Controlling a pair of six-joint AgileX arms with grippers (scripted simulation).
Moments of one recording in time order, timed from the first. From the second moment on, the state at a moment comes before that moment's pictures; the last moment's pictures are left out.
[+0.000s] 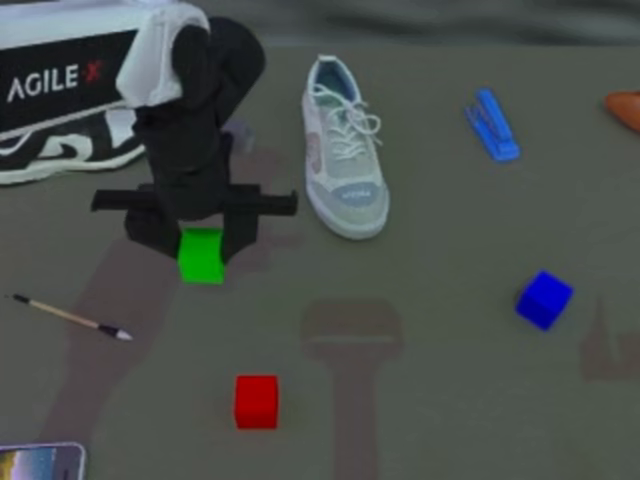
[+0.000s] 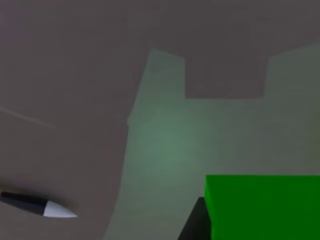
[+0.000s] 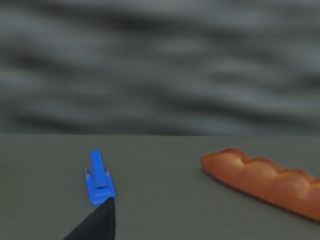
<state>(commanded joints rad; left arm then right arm) -0.45 2.06 1.55 -1.05 0.00 -0.38 0.01 0.00 0.00 0.00 0.00 0.00</state>
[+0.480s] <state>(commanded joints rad) -0.80 2.06 1.60 -1.12 -0.01 -0.79 0.01 0.00 0.00 0.00 0.00 0.00</state>
